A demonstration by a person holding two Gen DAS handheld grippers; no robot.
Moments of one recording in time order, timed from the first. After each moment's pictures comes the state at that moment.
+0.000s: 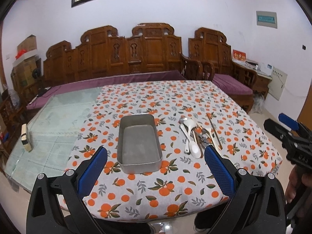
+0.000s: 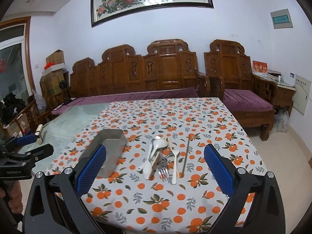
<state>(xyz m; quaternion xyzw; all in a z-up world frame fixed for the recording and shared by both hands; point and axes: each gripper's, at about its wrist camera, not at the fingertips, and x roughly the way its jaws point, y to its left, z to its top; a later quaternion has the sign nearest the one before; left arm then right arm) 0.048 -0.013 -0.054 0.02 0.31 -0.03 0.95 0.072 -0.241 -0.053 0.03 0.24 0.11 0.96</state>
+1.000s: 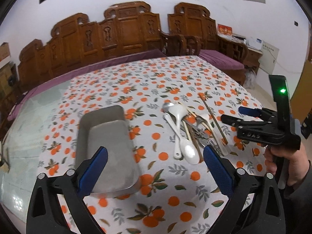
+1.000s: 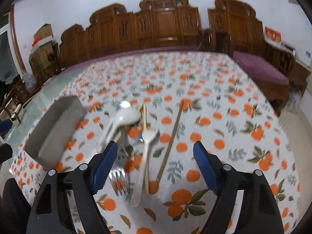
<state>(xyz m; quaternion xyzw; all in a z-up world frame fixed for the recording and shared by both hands) 0.162 -0.064 -0.125 0.06 0.37 -0.10 0.92 0.246 -0.275 -0.198 0.02 0.39 0.12 0.91</state>
